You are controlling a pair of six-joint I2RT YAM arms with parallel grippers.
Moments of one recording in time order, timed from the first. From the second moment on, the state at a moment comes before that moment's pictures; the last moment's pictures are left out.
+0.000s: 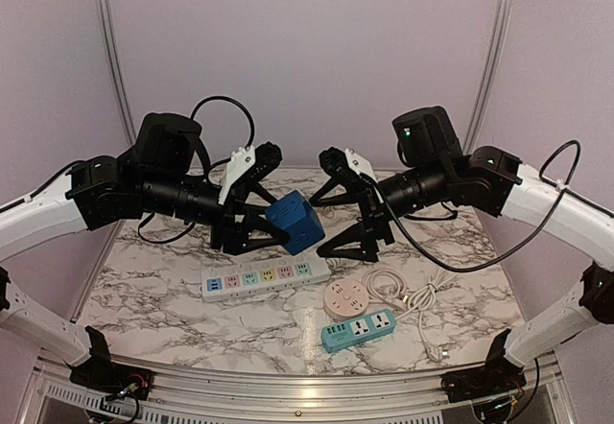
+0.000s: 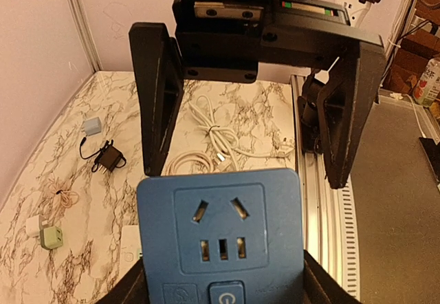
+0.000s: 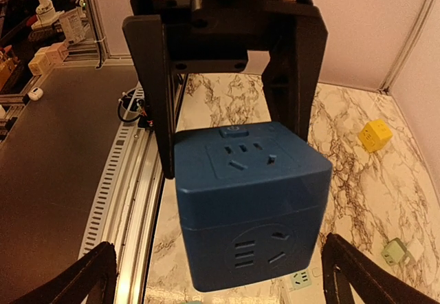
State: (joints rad) left arm -0.99 1.29 1.30 -0.47 0.39 0.18; right arm 0.92 1.35 1.38 -0.56 -0.64 -0.40
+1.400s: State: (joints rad) left arm -0.99 0.95 0.99 -0.25 0.34 0.18; right arm 0.97 1.23 1.02 -0.04 -0.75 -0.26
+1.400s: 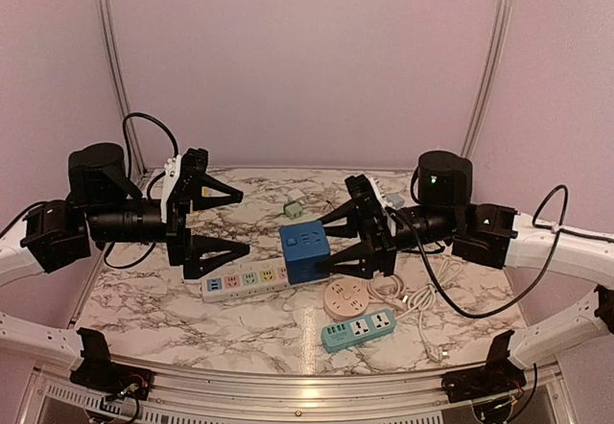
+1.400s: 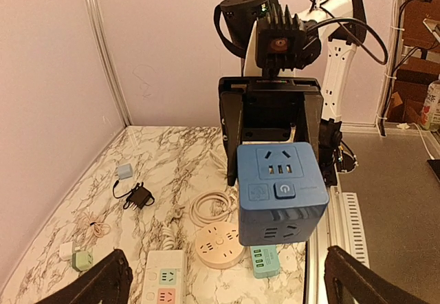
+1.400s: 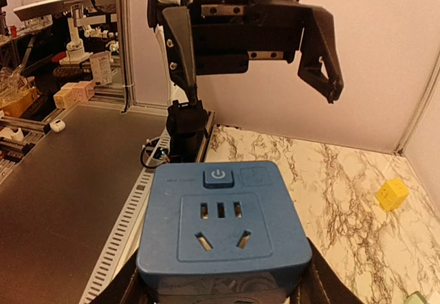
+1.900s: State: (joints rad) left arm -0.99 1.11 0.98 -0.04 0.52 0.11; right arm 0.97 1.19 0.77 0.71 -0.63 0.21
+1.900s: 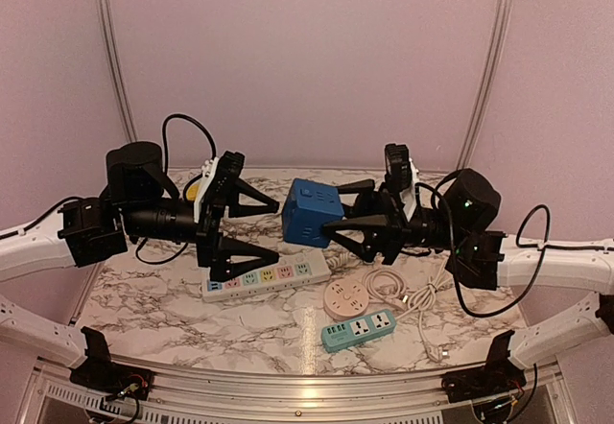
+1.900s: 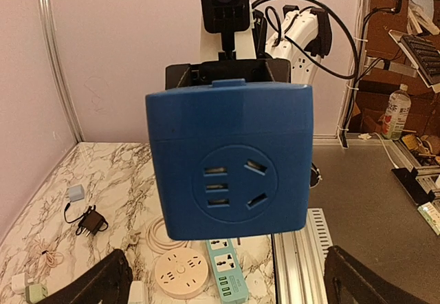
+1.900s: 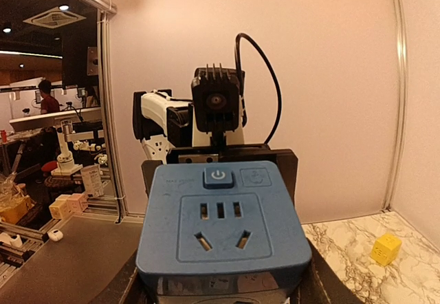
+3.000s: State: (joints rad) left arm -0.99 1.22 1.11 0.01 0.57 0.05; right arm 0.97 1.26 0.80 0.81 -0.62 0.26
